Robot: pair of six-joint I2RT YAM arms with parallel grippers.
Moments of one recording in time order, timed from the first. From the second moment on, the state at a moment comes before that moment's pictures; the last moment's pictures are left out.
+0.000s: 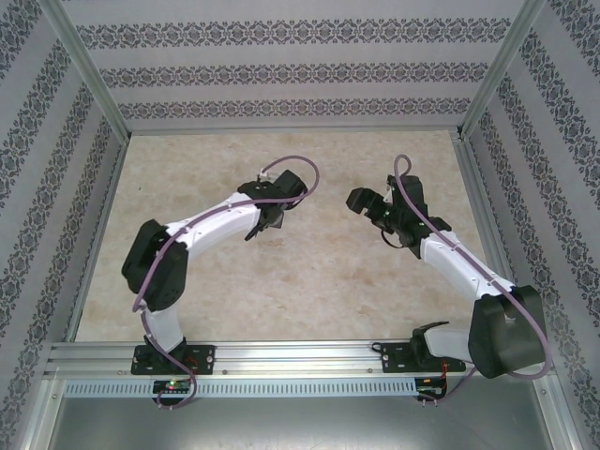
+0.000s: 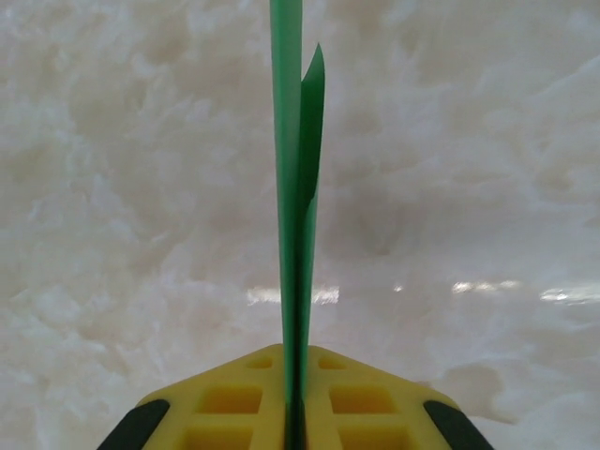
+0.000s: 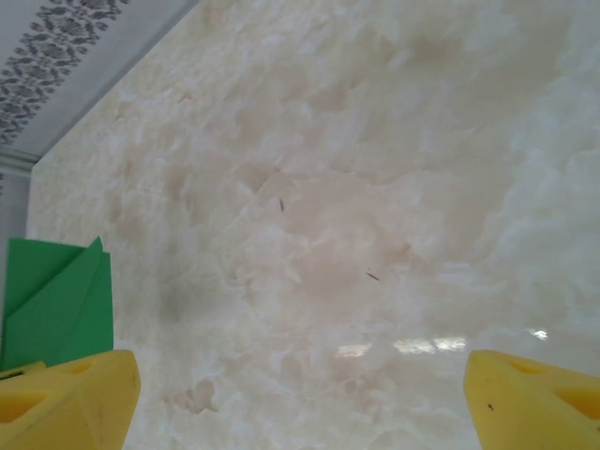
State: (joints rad) left arm -0.71 1.85 1.45 -0.87 -0.55 -0.53; right arm 0.25 1.27 0.78 -0.19 -0.22 0.70
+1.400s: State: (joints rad) left arm -0.25 1.38 0.87 -0.49 -0.01 -0.70; right arm 0.84 2.05 1.41 -0.34 -0.21 0.80
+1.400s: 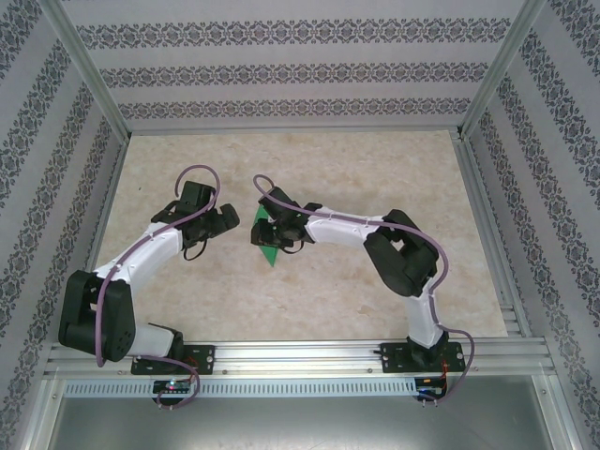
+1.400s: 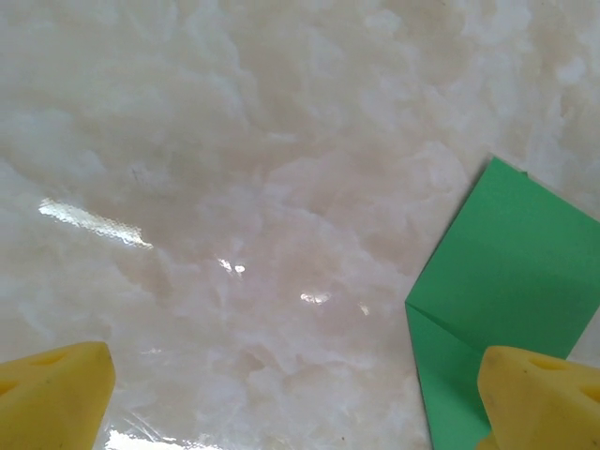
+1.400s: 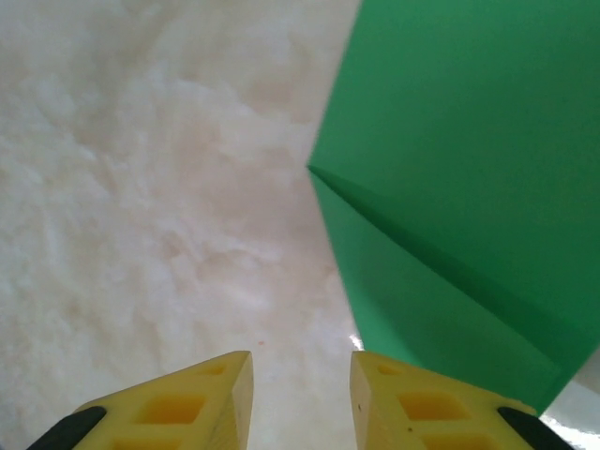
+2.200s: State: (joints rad) left arm -0.24 1.38 0.86 -0.46 0.11 -0.69; right arm 0.69 1.87 1.28 -0.73 -0.18 0.26
